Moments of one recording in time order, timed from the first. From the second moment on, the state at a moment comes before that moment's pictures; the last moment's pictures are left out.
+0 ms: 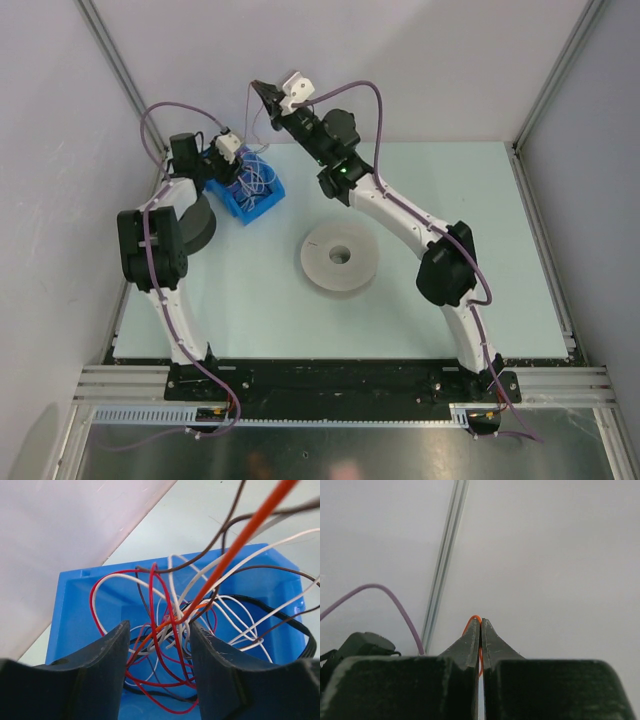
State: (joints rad) left arm 0.10 2.03 1.50 0.04 0.66 0.70; right arm 0.77 2.19 2.17 0.56 -0.13 -0.27
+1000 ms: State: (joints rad) left arm 0.13 2.09 1.52 0.06 0.57 0.70; right arm 0.64 2.16 2.41 0.60 -0.08 -0.30
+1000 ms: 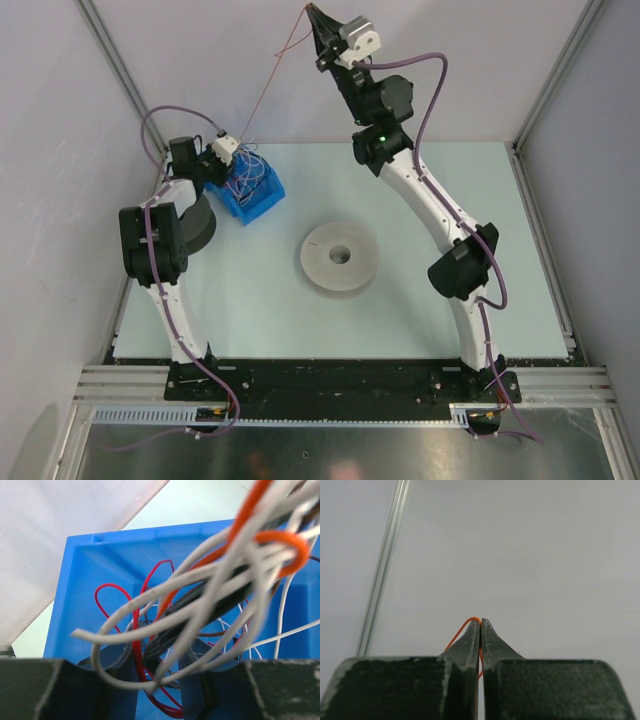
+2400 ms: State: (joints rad) left arm 0.15 2.12 1.58 0.03 0.45 0.70; right arm 0.38 1.98 2.39 0.62 -0.04 -0.21
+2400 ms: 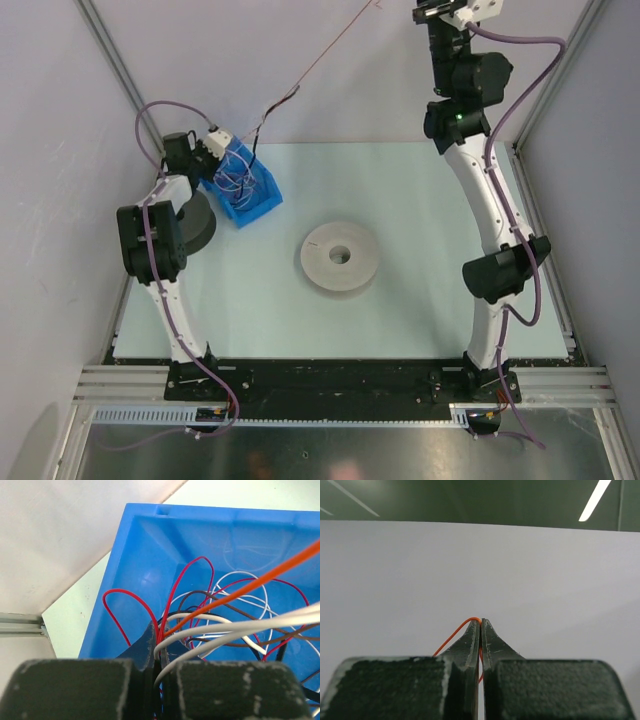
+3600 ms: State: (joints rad) left arm 0.21 2.00 1.57 -0.05 0.67 0.66; right arm 0.46 1.90 2.27 0.61 -0.10 -0.15
